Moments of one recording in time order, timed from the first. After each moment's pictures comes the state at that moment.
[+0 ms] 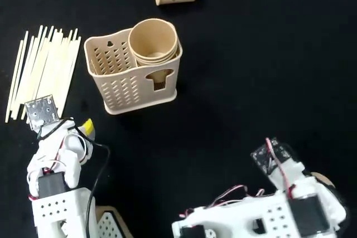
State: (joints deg) left arm -20.1 -88.9 86.5 55.0 4.4; right arm 78.1 -81.8 56.2 98.2 108.5
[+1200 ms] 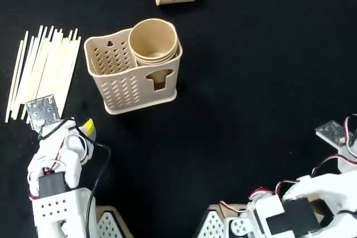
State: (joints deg) left arm -19.6 -88.9 86.5 55.0 4.4; right arm 74.0 -15.3 26.8 99.1 99.7
